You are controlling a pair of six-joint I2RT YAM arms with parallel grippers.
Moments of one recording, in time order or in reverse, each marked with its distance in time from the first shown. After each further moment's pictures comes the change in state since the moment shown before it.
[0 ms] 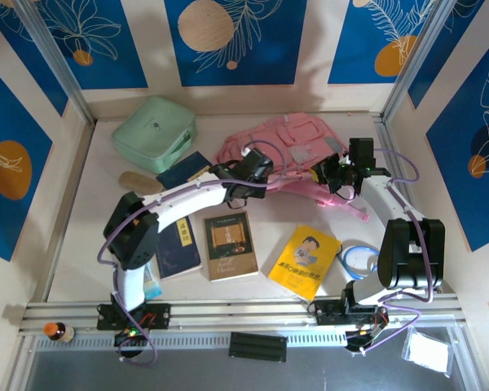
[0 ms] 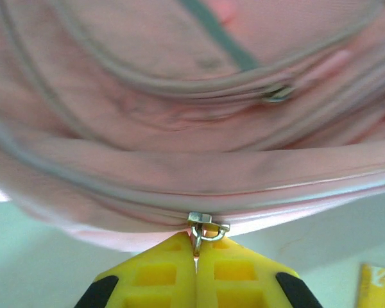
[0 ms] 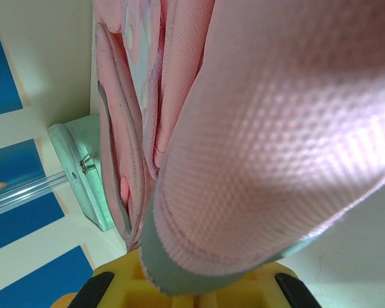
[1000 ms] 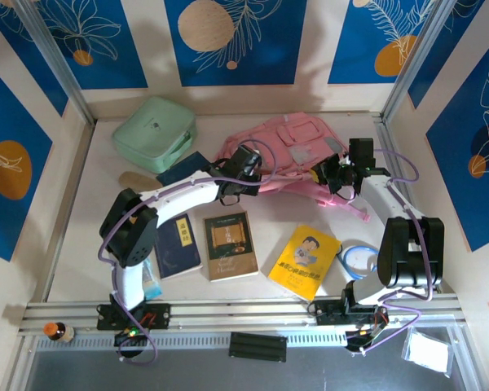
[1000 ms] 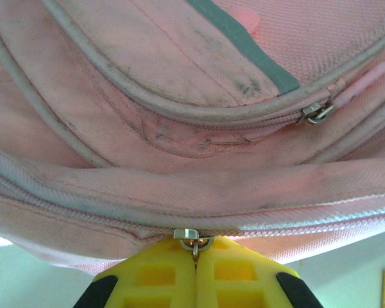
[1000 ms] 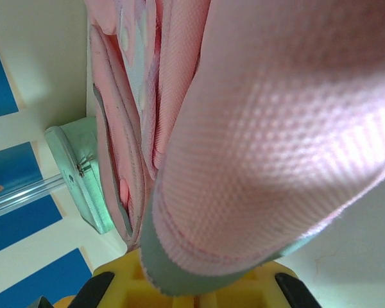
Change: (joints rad) left arm 0.057 0.012 -0.050 0.121 0.096 0.089; right arm 0.000 0.014 0.000 0.001 0.002 -0.006
